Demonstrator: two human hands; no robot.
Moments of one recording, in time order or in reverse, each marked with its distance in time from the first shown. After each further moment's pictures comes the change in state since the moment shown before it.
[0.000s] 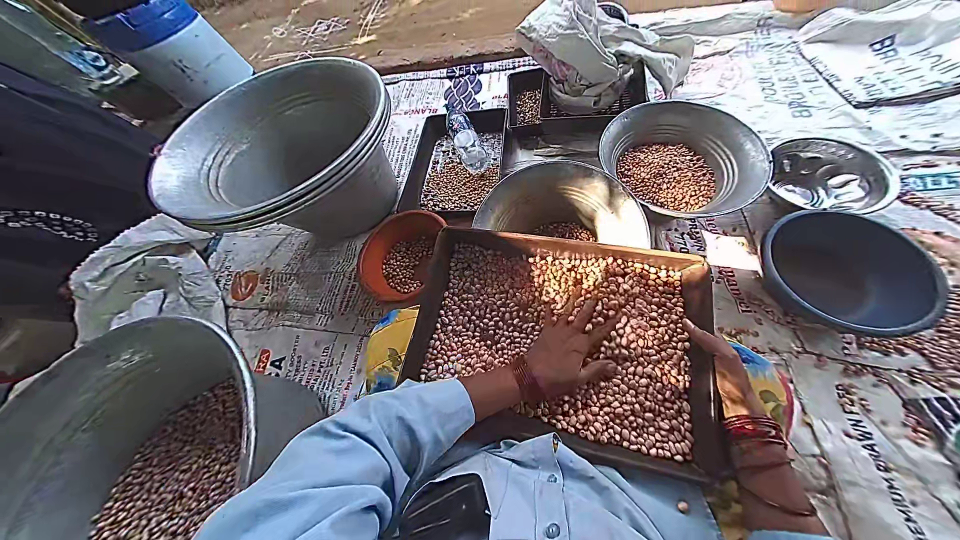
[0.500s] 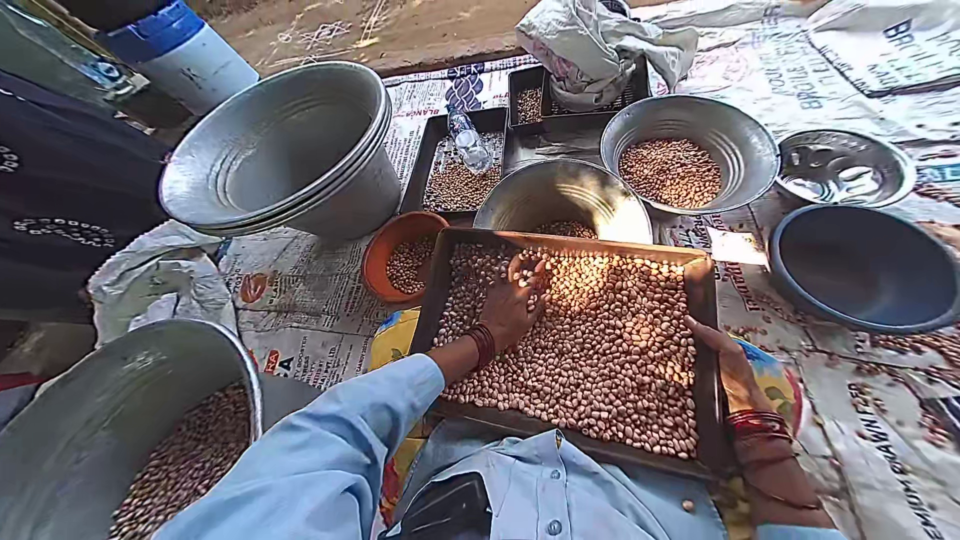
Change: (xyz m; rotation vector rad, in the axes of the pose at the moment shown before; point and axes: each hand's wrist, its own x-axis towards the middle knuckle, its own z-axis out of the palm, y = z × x) left_hand -0.006 -0.076 -0.034 0.193 0.226 -0.373; right_hand -0.001 -0.008 0.005 -0.018 0.019 0.037
